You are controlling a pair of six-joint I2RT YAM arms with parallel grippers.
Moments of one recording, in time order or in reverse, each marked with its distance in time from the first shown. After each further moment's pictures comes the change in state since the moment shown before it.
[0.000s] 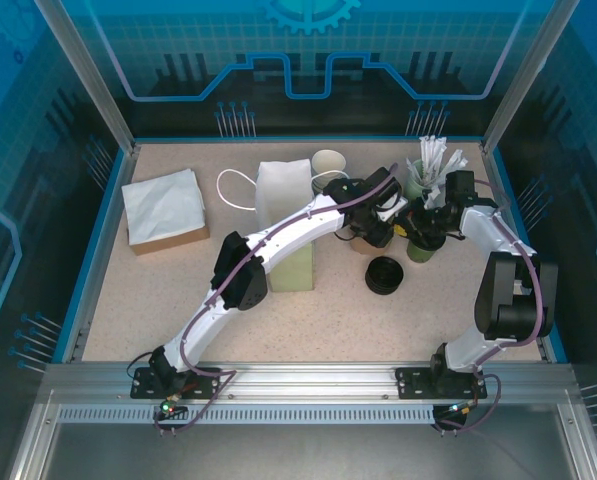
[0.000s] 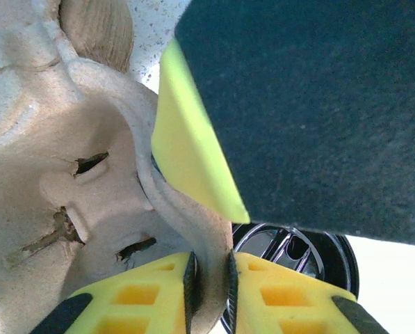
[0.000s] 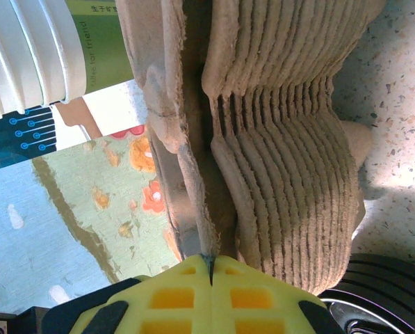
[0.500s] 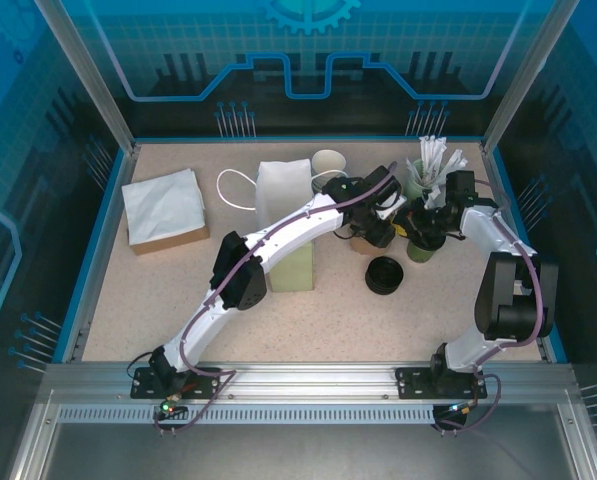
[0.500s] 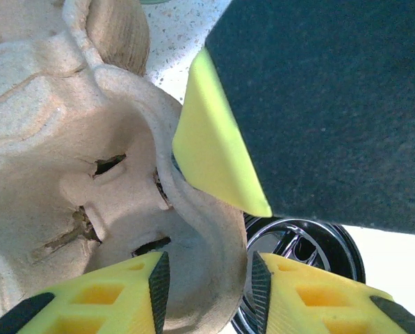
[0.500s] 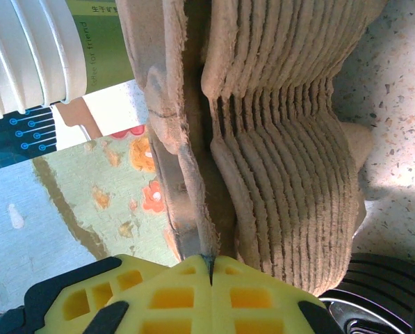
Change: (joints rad) left arm 0.001 -0.009 0.000 -0.001 -0.019 -0.003; right arm -0.001 -0.002 0.000 0.000 0.000 -0.001
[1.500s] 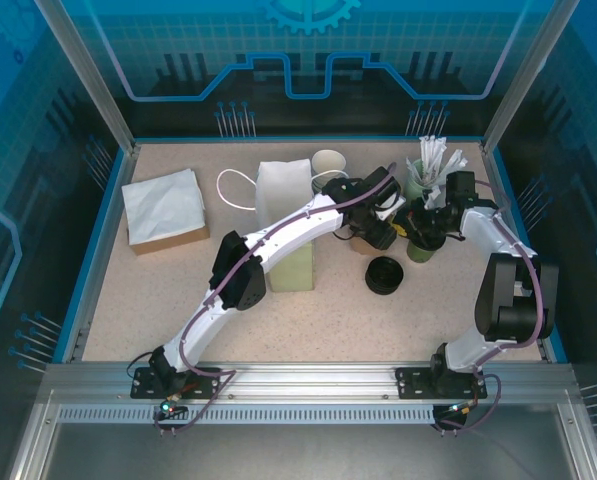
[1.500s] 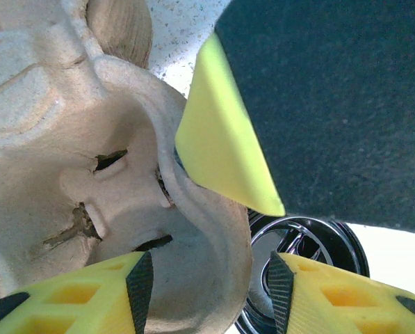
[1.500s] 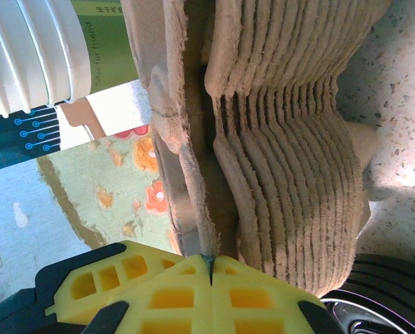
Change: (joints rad) left arm 0.000 -0.007 -0.022 0.008 -0.005 -0.005; right arm 0.000 -0.008 -0.011 0.018 -0.008 0.011
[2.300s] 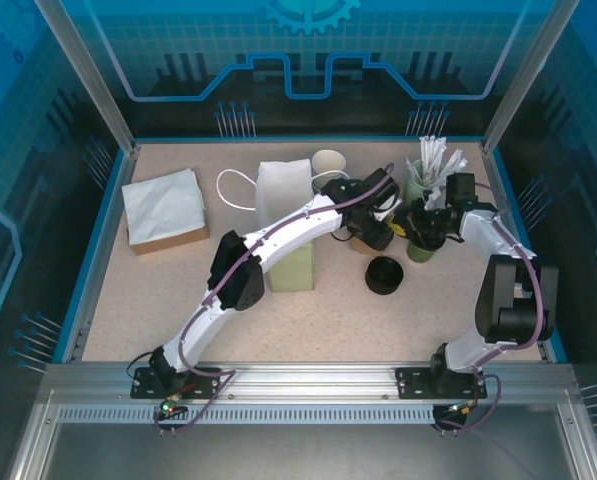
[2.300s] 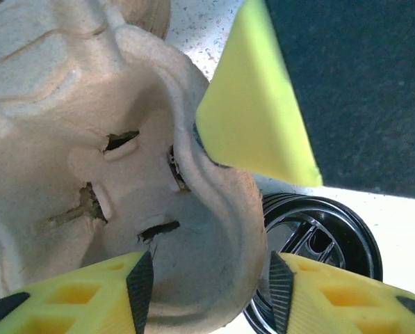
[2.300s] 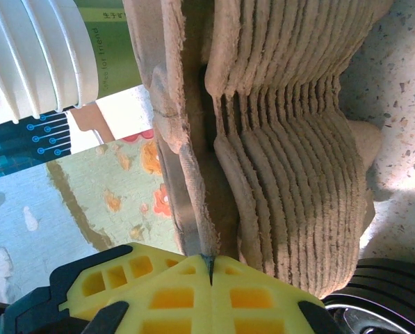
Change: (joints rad) left arm 0.000 -0.014 -0.031 -0.008 -0.027 -0.028; right arm 0.000 -0.011 -0.032 0.057 -0.015 0.049
